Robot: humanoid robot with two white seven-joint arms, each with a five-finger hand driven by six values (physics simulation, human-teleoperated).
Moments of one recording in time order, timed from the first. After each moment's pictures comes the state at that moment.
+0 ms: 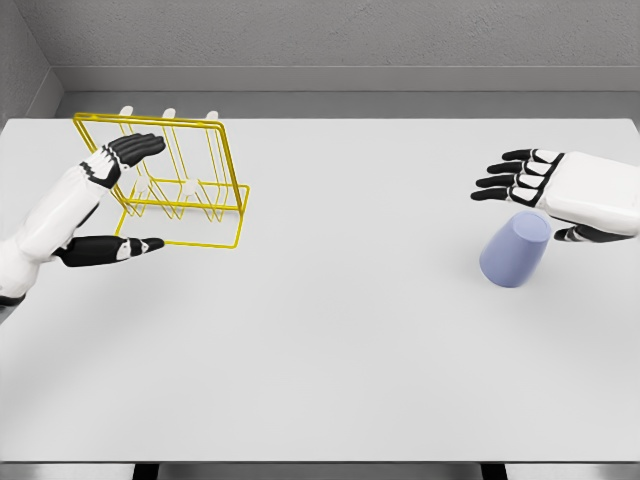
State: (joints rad) left arm -0.02 0.70 -0.13 -1.76 -0.17 -0.61 -0.04; right arm -0.53 -1.26 0.65 -1.76 0.32 -0.61 0.14
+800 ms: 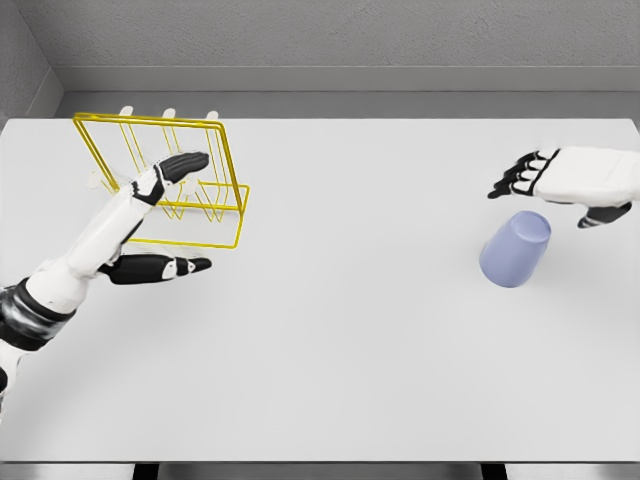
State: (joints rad) left arm -0.03 0.64 -0.28 -1.78 -0.07 -0.61 -0.03; right arm -0.74 -1.05 0.69 -1.51 0.41 -0.61 0.60
